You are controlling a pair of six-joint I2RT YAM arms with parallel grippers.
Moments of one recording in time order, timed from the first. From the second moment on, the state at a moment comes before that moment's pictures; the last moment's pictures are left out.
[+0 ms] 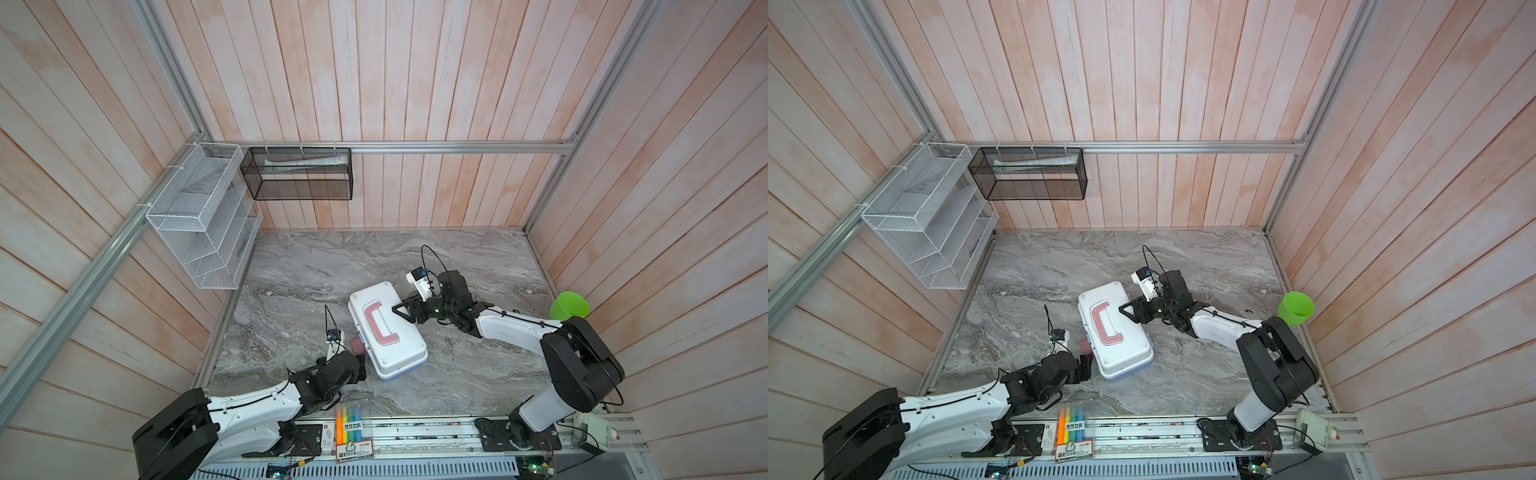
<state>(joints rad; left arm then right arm) -0.94 1.10 0.24 0.01 -0.44 -0.79 0.59 1.60 0.83 0.19 -0.58 0.29</state>
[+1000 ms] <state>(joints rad) -0.86 1.10 0.21 0.23 -0.58 -0.74 0.59 1.60 0.83 0.19 -0.58 0.30</state>
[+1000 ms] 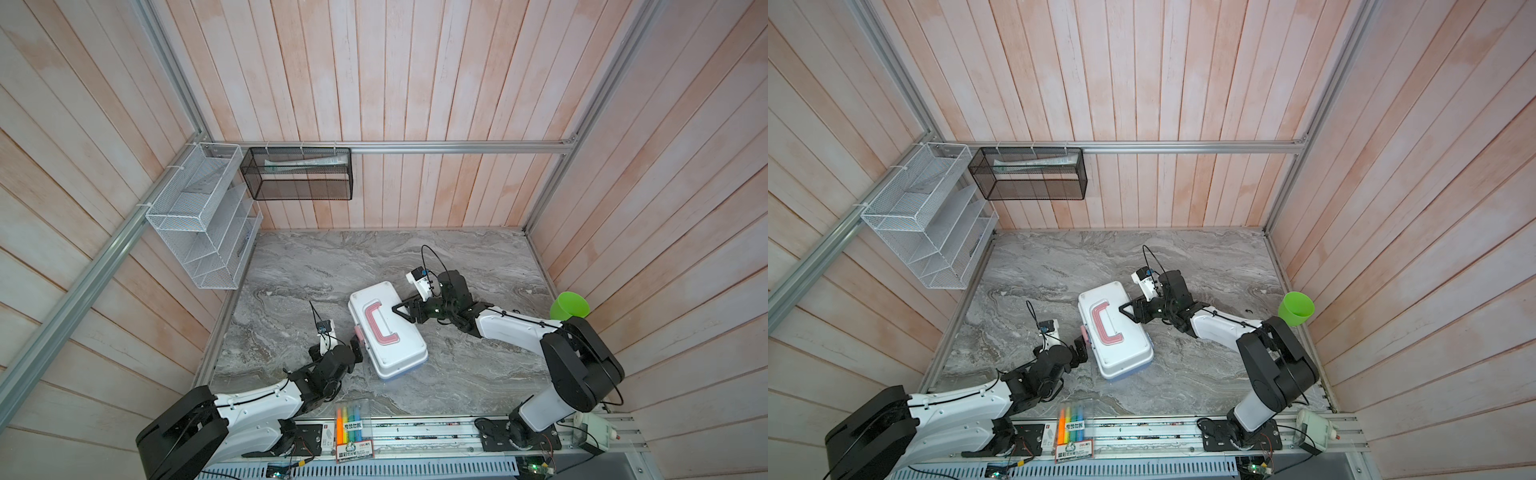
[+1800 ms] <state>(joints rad) -0.83 1.02 0.02 0.56 -0.30 -0.95 0.59 1.60 0.83 0.19 -0.58 0.31</state>
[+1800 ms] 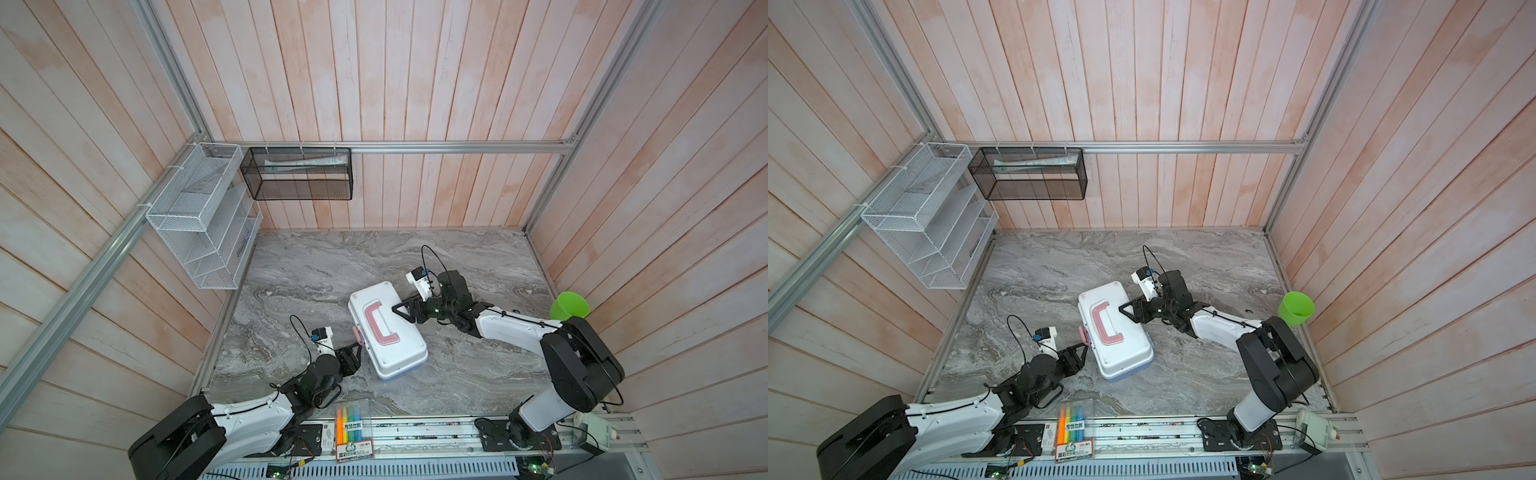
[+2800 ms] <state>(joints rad) -0.84 0.98 0.02 0.75 -0.21 -0.95 0.60 1.60 0.83 0.20 -0.56 0.31</state>
